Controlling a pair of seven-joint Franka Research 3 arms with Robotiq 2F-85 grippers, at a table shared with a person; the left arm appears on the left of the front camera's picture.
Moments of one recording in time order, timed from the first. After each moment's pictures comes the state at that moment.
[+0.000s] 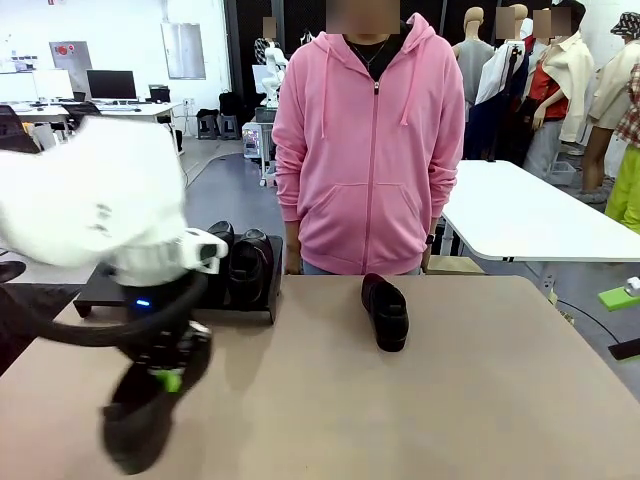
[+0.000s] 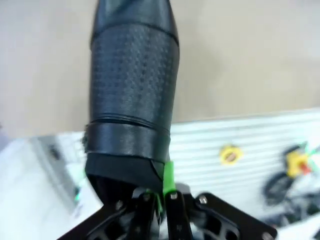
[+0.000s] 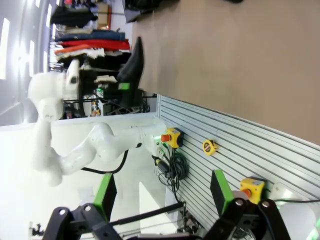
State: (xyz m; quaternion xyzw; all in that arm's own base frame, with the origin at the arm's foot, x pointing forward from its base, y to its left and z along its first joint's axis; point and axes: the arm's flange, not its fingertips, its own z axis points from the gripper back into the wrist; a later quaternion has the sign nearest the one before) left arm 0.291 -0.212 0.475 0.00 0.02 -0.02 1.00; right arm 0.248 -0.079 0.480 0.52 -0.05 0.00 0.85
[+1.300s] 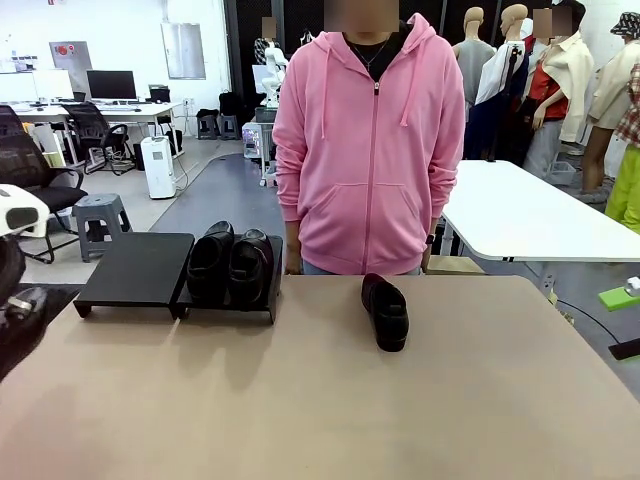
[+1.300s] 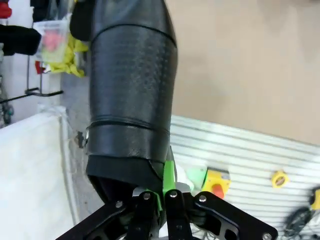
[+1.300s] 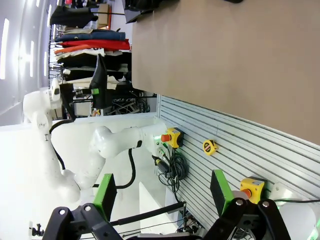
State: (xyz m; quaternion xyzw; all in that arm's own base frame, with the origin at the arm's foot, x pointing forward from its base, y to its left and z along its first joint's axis) left arm 0.257 -0.033 0.537 0.08 -0.06 0.11 0.99; right arm 0.248 -0.079 0.481 0.52 -0.05 0.00 0.85
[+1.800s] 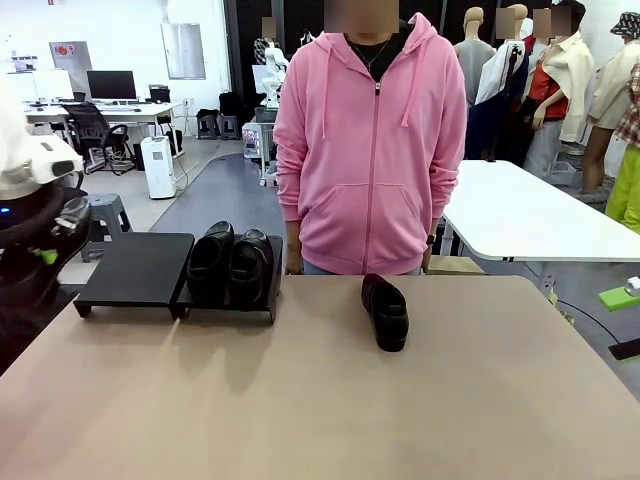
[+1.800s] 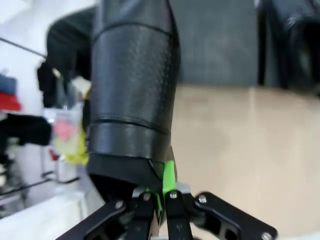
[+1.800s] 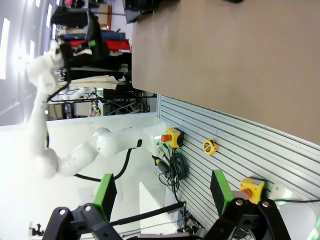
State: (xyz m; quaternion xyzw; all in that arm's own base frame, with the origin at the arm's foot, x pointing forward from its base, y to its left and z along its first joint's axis) left arm 0.450 0.015 0.530 0.10 -0.21 0.03 0.97; right arm 0.248 -0.079 0.481 0.52 -0.05 0.00 0.85
